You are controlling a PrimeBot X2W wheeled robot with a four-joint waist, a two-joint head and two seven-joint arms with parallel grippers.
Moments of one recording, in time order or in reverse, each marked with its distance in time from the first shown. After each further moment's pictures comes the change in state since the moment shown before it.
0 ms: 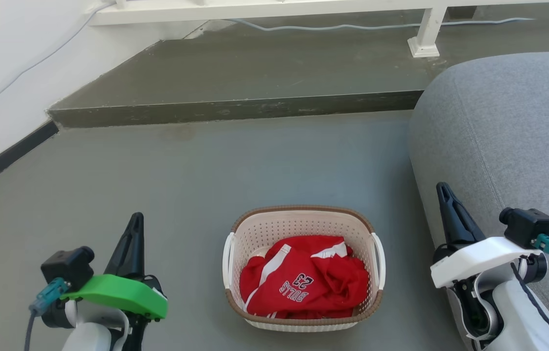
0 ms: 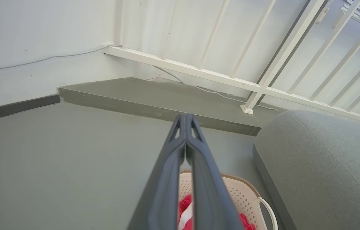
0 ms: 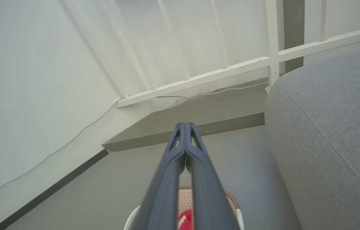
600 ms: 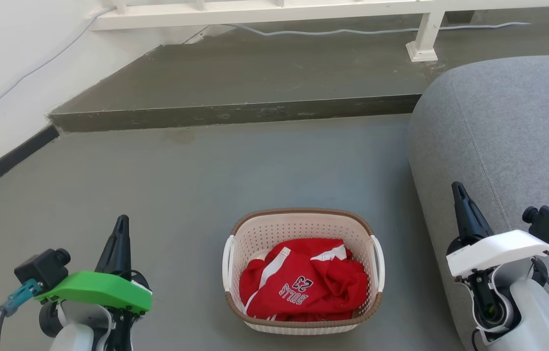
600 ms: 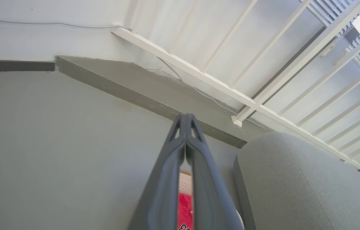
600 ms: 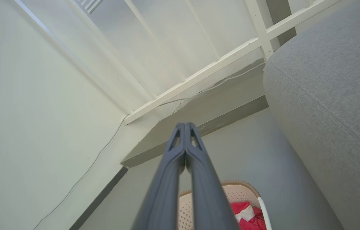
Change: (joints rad) left arm 0.000 -0.003 0.053 0.001 -0.224 0.000 0.069; right arm 0.000 0.012 -0.066 -0.001 0.226 0.011 0.068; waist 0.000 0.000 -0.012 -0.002
